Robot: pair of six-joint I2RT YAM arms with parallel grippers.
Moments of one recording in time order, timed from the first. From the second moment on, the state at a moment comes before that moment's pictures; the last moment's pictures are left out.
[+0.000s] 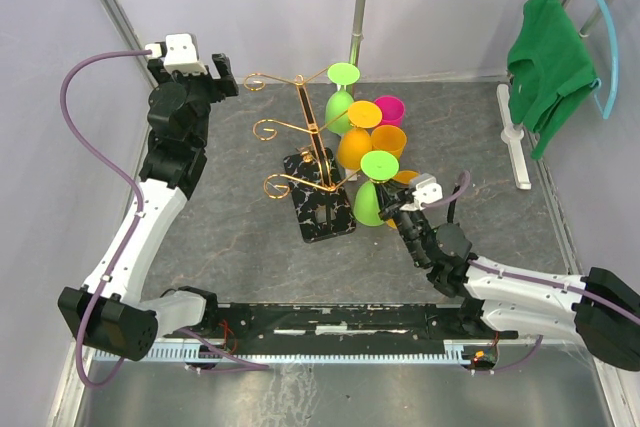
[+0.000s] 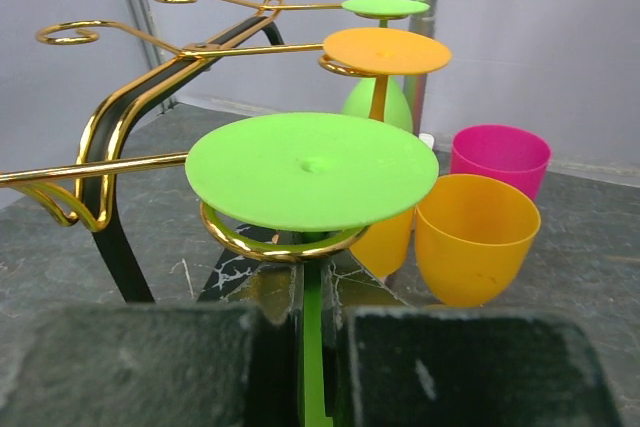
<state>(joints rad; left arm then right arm) -0.26 1.18 1.22 0.13 -0.31 0.02 1.01 0.98 0.31 1.01 0.53 -0.12</state>
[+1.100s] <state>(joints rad) -0.26 1.18 1.19 0.13 -0.31 0.02 1.00 0.71 0.26 0.66 0.31 -0.19</state>
